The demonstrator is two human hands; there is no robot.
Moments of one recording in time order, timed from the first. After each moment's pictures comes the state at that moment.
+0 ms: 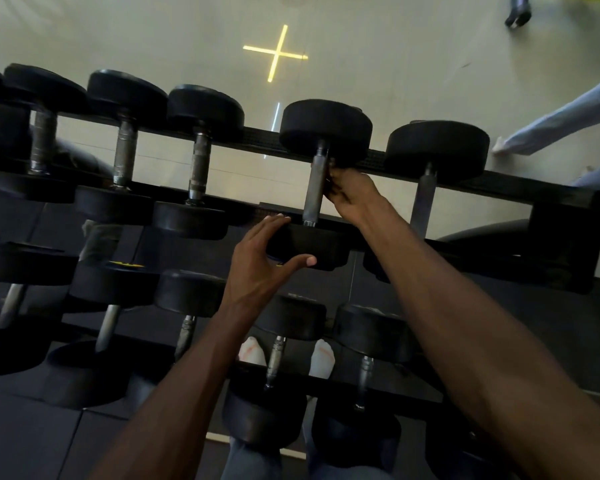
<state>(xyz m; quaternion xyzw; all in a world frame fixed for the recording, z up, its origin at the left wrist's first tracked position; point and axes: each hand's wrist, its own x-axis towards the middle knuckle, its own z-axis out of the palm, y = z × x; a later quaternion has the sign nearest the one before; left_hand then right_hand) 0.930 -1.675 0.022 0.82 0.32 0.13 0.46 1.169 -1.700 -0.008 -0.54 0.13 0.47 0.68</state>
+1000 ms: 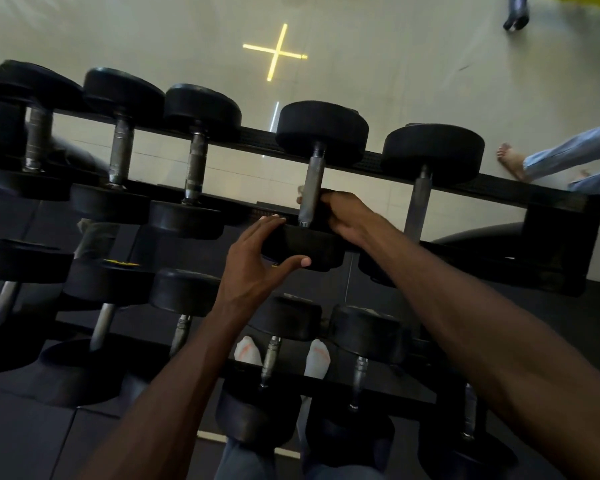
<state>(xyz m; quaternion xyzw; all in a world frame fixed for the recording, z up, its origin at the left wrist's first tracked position) 0.928 -1.674 0.018 0.83 0.32 0.13 0.45 1.148 -1.722 -0.014 -0.56 0.05 0.58 0.59</state>
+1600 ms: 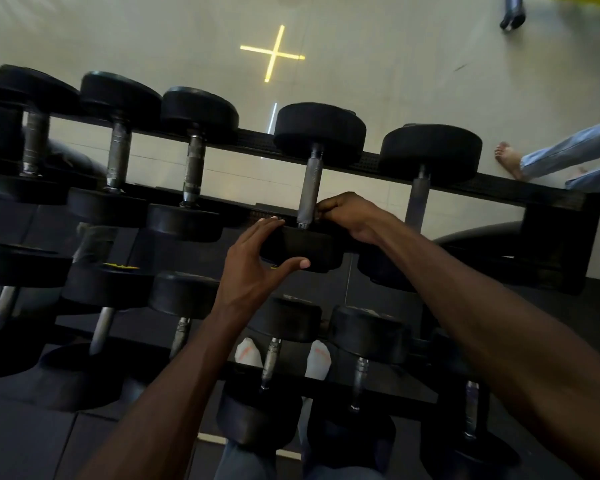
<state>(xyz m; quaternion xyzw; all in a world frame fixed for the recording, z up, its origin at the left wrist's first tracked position) 0.929 -1.674 0.020 0.83 0.32 0.13 0.44 1.161 -1.741 -0.010 -0.74 -0.13 0.54 0.38</state>
